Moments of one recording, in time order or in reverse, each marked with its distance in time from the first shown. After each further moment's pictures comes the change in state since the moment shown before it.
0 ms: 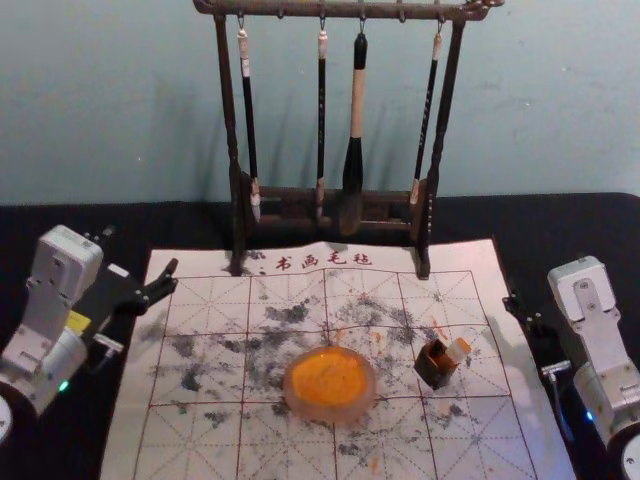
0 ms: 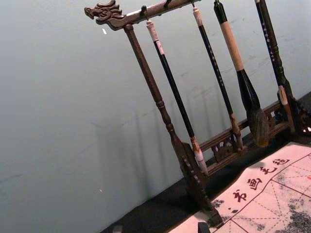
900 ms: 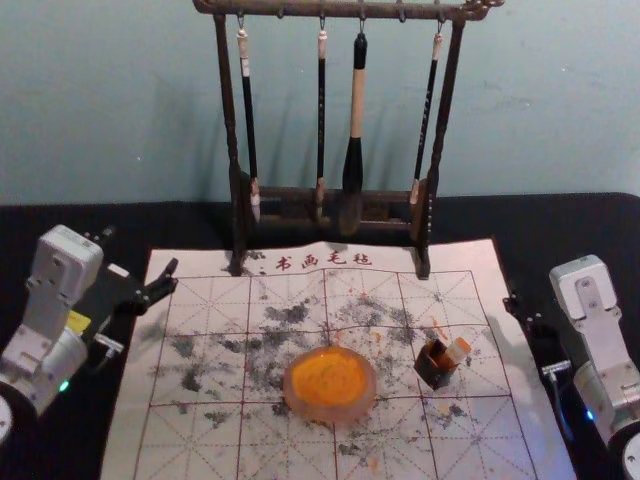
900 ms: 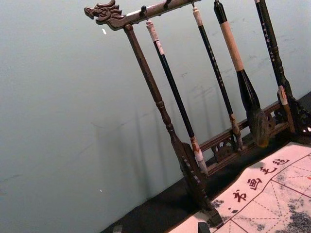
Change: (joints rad) left arm 0.000 0.000 0.000 0.000 0.000 0.000 0.000; right arm 0.003 -0.005 0.006 0.007 0.010 0.004 0.010
